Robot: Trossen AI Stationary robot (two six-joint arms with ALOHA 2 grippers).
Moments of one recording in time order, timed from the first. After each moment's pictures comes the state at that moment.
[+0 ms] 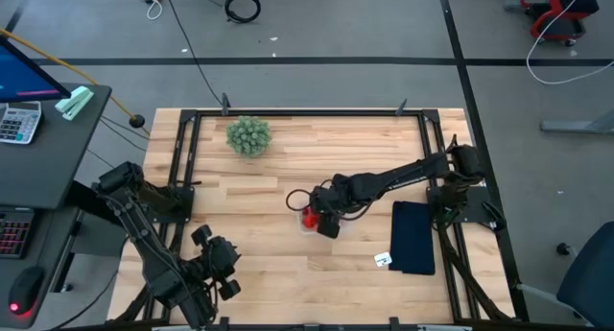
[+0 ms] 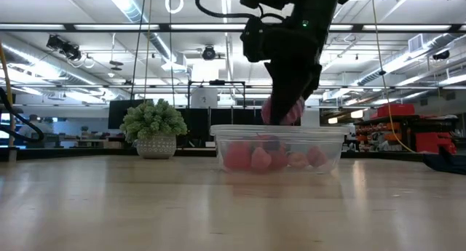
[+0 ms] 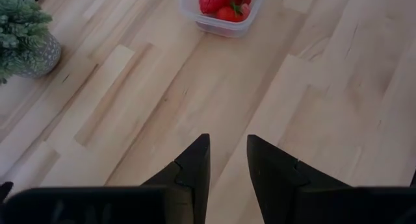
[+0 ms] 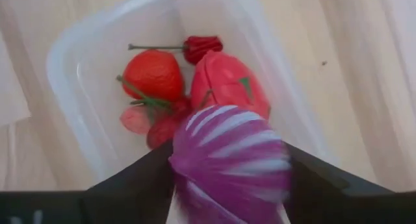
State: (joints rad) left arm -0.95 1.69 1.51 -1.39 -0.71 -1.47; right arm 0.13 1.86 1.33 -0.72 0.15 0.46
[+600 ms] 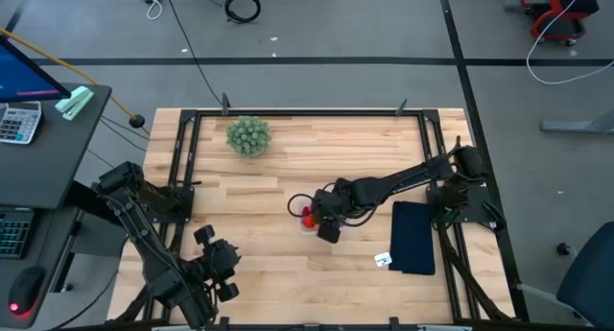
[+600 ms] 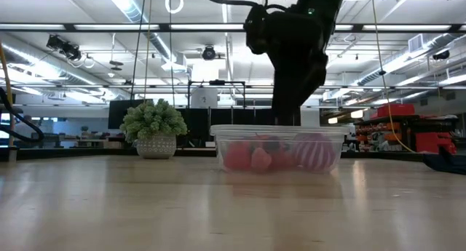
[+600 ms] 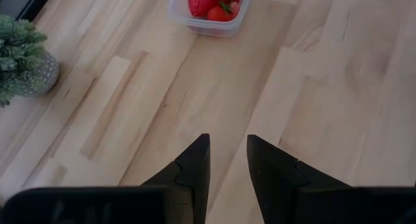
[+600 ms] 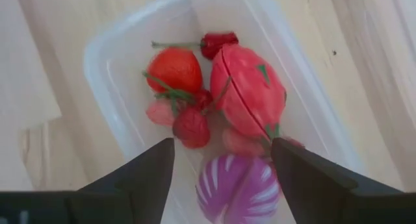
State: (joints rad) left arm -0.95 1.69 1.51 -1.38 -0.71 -1.35; right arm 0.18 1.84 1.33 -0.72 0.16 0.55
